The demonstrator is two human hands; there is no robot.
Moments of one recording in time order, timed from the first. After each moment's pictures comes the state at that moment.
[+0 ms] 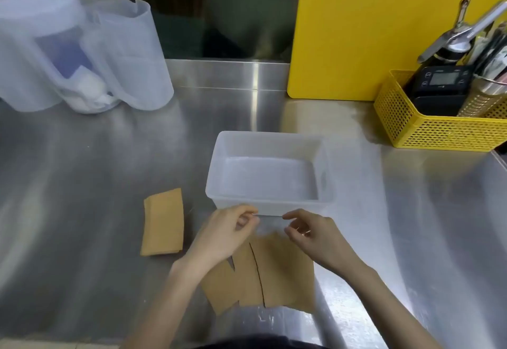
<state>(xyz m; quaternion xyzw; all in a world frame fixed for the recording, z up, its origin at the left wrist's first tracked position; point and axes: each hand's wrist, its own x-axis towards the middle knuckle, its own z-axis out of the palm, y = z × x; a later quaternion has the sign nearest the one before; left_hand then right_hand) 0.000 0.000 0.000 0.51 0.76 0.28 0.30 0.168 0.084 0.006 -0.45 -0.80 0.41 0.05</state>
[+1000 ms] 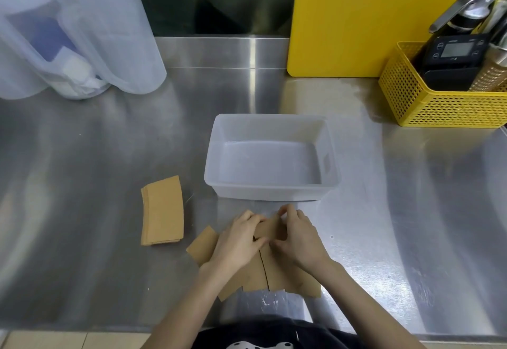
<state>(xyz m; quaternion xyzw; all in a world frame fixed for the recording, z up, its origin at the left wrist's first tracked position) 0.022 0.005 -0.056 0.54 0.78 0.13 0.29 0.143 0.068 -0.050 -0.48 -0.79 0.38 -0.02</state>
